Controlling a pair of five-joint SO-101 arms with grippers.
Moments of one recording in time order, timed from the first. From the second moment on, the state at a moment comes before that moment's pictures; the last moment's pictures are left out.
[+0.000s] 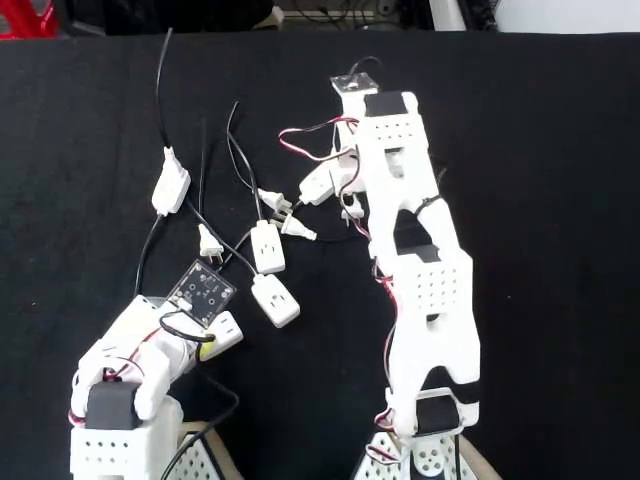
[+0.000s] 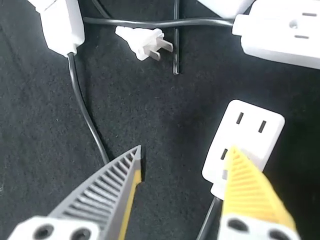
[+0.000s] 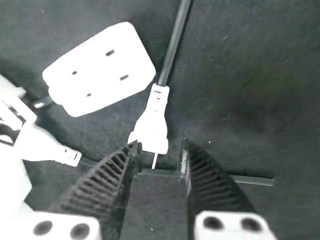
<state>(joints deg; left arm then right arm) -3.9 -103.4 90.6 74.8 -39.4 -9.4 48.0 -42.6 93.0 2.3</state>
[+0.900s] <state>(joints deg) -4.0 -103.4 90.9 74.8 -39.4 -9.4 53.7 -45.9 93.8 8.2</state>
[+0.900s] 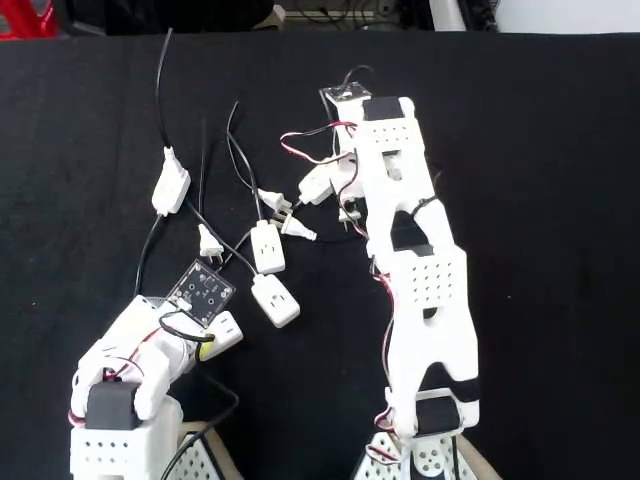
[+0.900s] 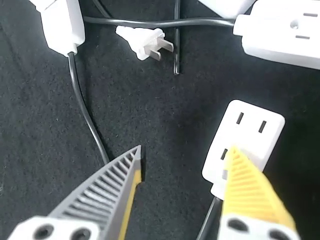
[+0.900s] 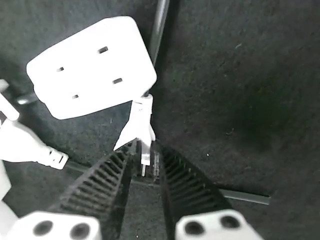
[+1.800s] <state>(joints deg) -4.6 -103.4 90.9 74.8 -39.4 -8.6 57.2 -52.1 98.2 -5.1</state>
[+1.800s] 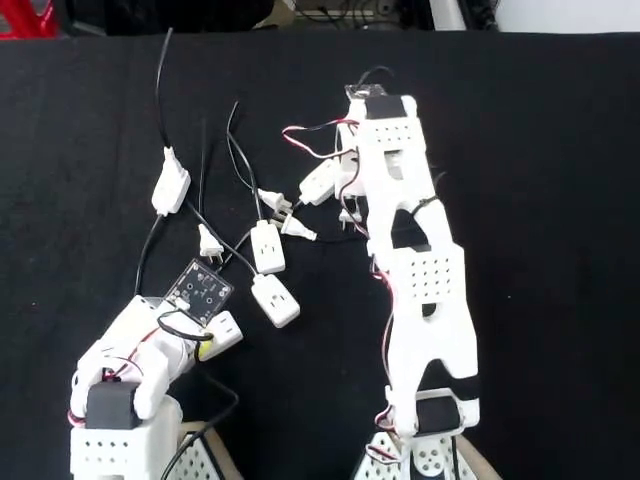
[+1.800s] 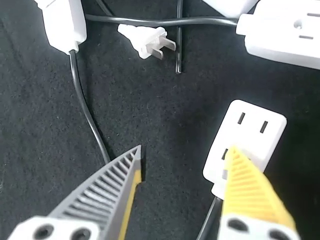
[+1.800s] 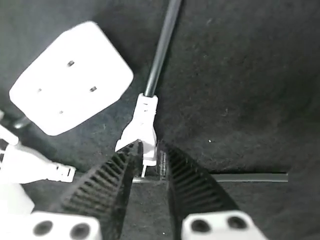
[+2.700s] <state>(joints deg) -4.9 -103.4 92.1 74.7 -43.0 -10.7 61.2 -56.6 98.5 -8.9</state>
